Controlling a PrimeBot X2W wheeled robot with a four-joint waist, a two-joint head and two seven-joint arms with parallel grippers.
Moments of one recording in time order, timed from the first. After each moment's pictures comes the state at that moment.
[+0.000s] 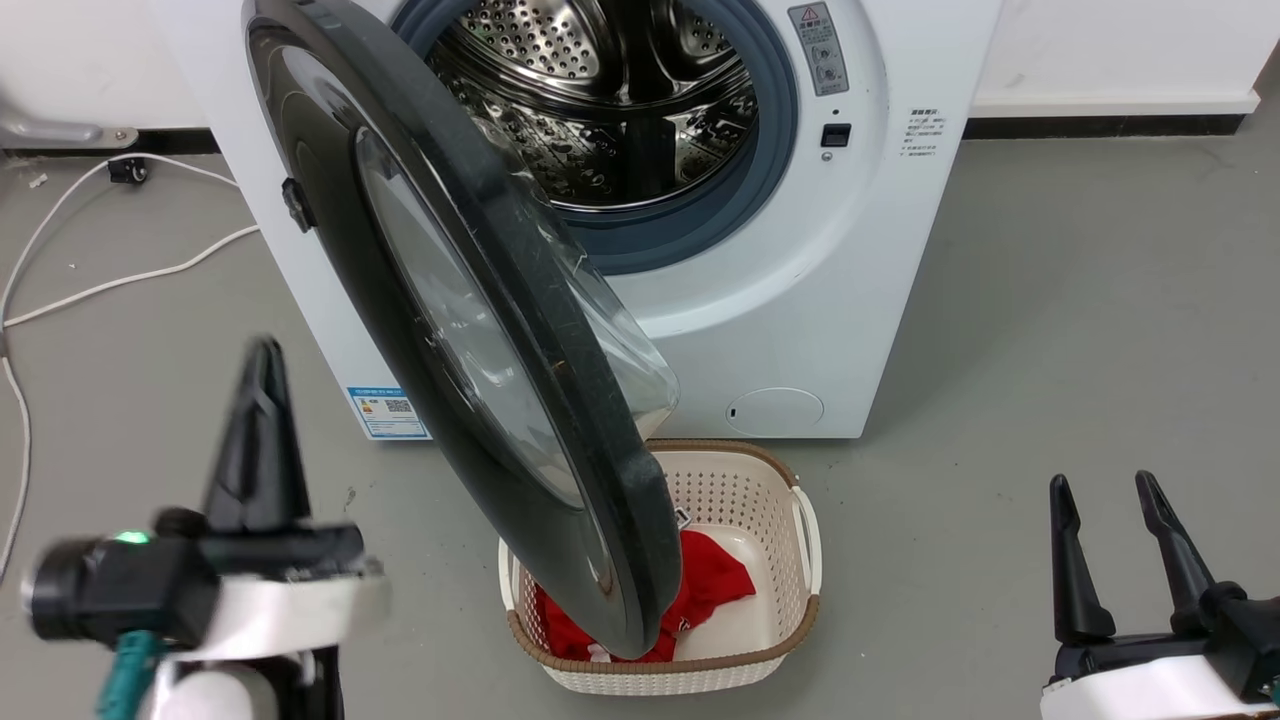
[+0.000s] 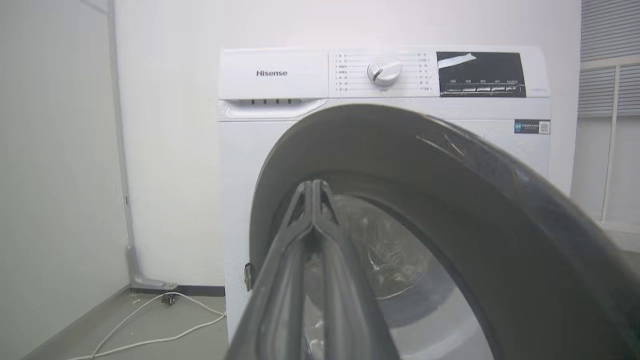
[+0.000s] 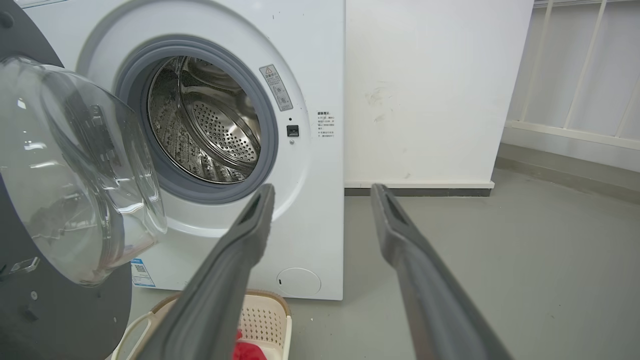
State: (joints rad) left arm -0.04 0.05 0.08 -0.14 -0.07 -0.06 -0.26; right arm 0.09 -0.05 -0.09 -0.01 0.07 0.13 -0.26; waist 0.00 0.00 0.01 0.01
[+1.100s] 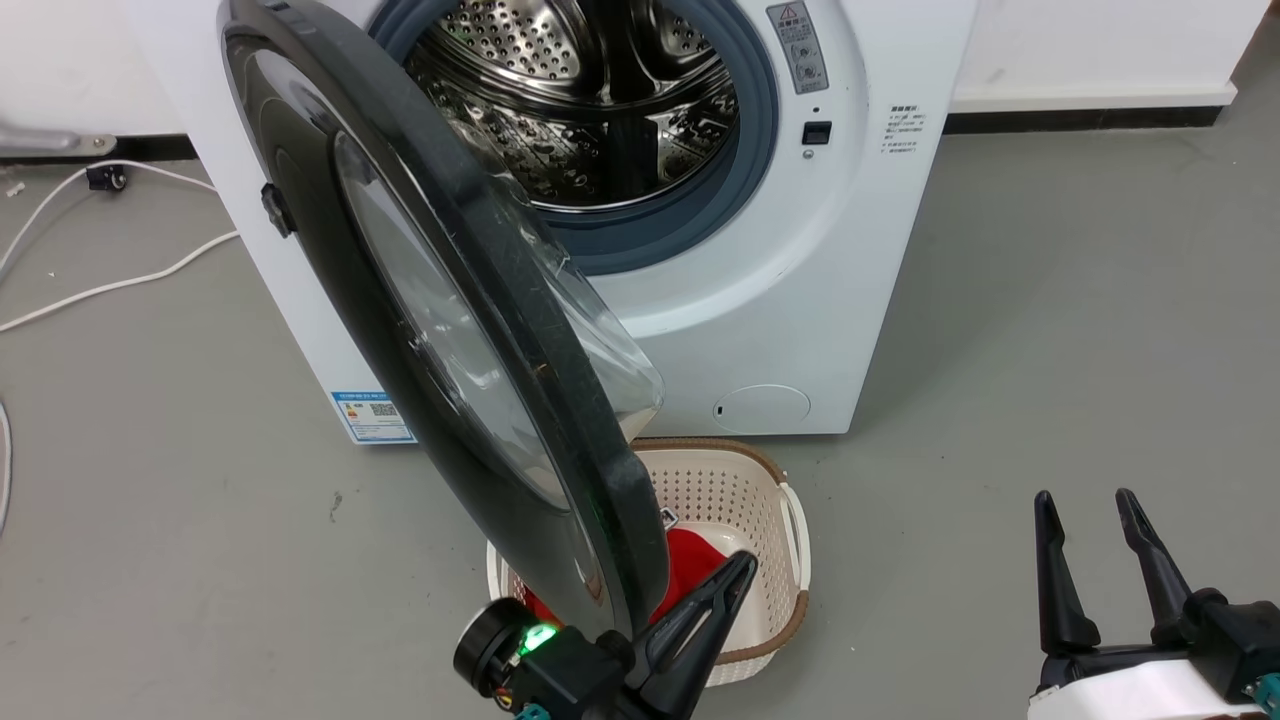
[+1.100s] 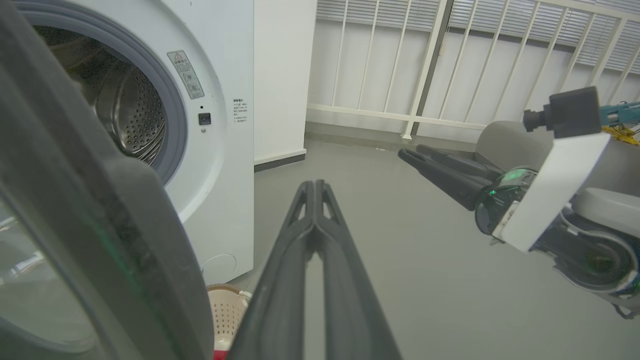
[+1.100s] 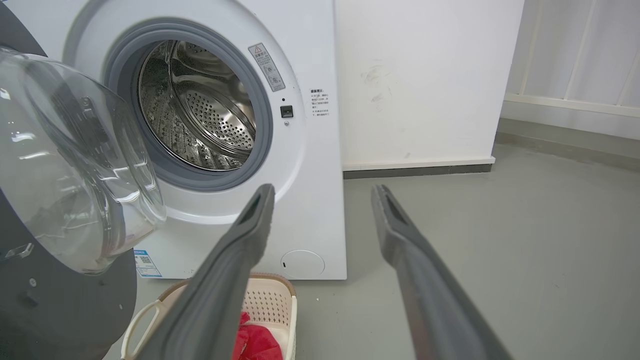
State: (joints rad) left arm -0.02 0.15 -0.59 -0.13 -0.27 -0.13 -0.16; right arm 0.08 -0.05 -0.07 0.05 0.12 0.13 -0.26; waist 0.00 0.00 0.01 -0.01
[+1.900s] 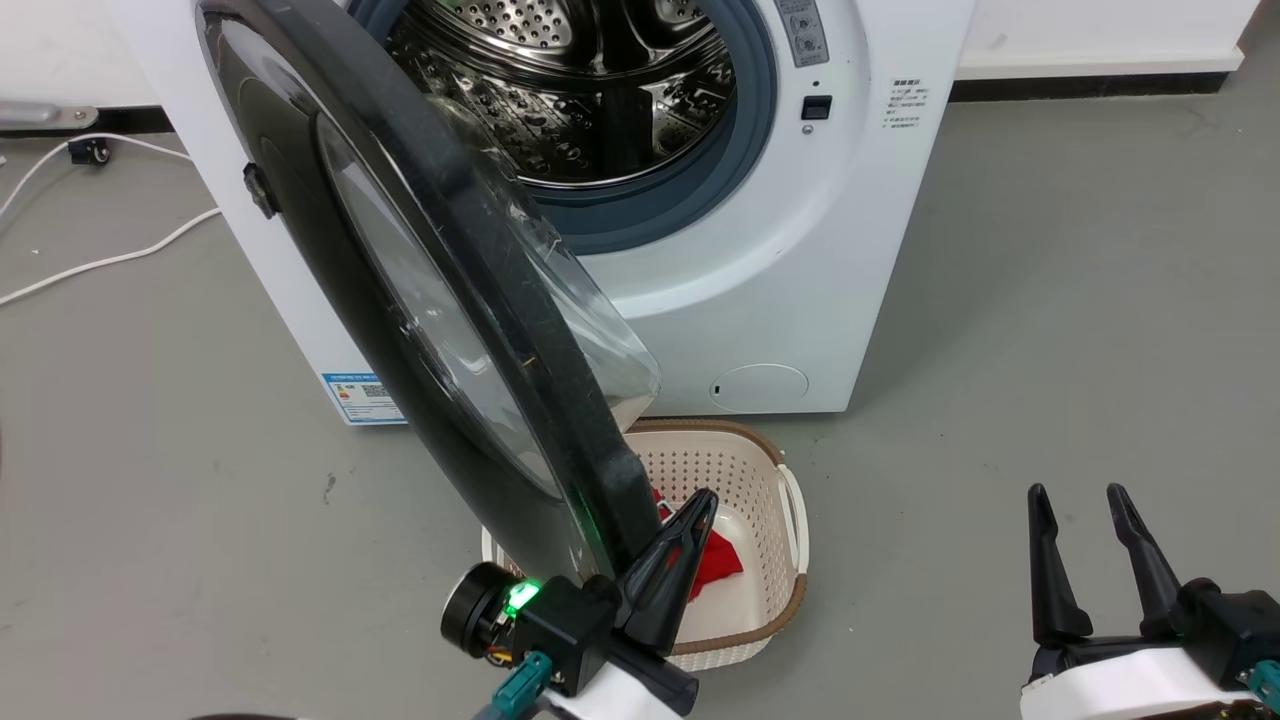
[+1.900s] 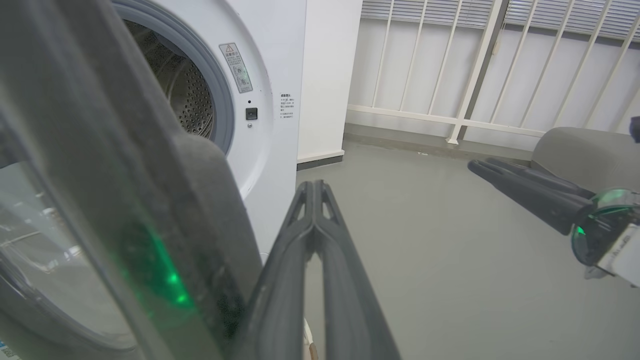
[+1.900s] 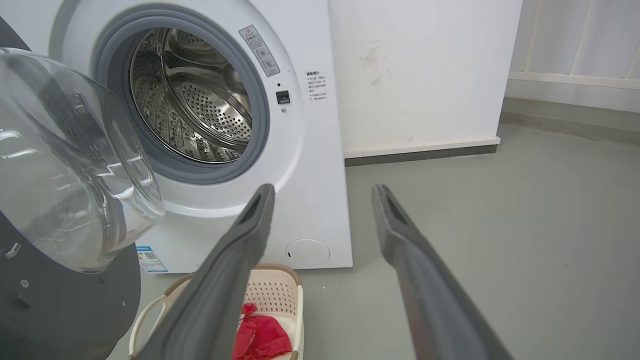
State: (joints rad) left arm -0.13 0.09 -0.53 0.10 -0.23 -0.03 -0.26; right arm 0.06 -0.05 -0.06 0.08 0.16 0.13 -0.26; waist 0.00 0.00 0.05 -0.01
